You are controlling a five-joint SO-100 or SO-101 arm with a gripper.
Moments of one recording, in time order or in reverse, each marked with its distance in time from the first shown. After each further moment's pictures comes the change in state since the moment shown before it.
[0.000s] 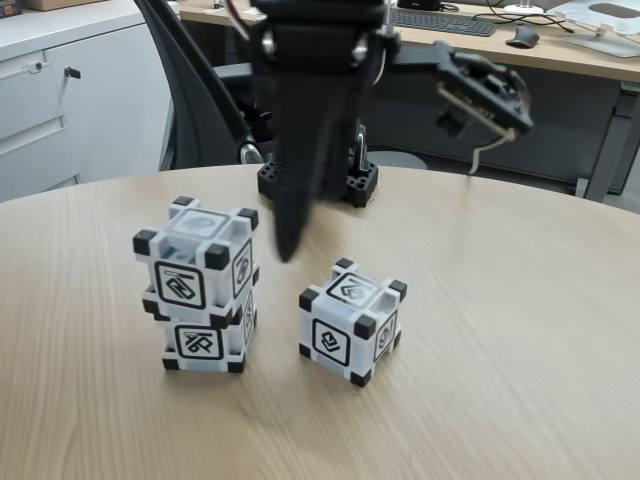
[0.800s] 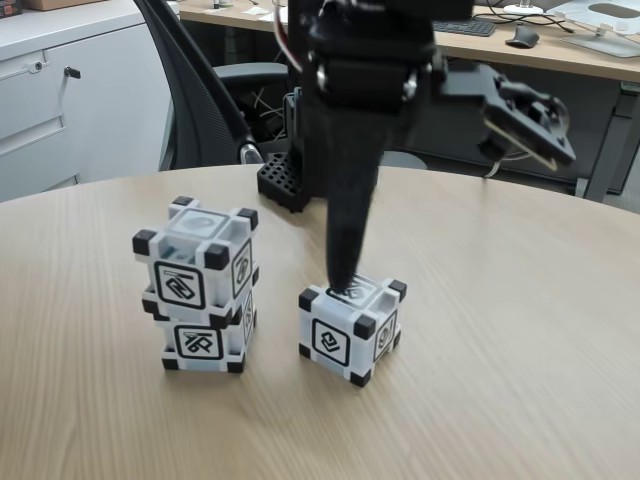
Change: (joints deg) arm -7.0 -4.9 0.0 0.0 4.7
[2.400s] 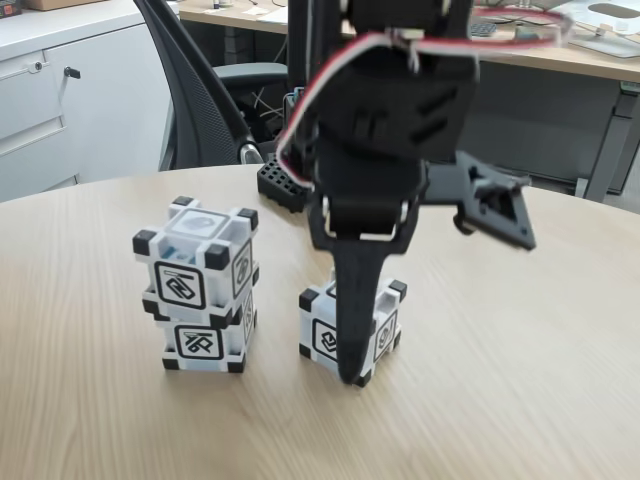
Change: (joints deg) arm 0.0 -12.9 5.0 -4.8 -6.6
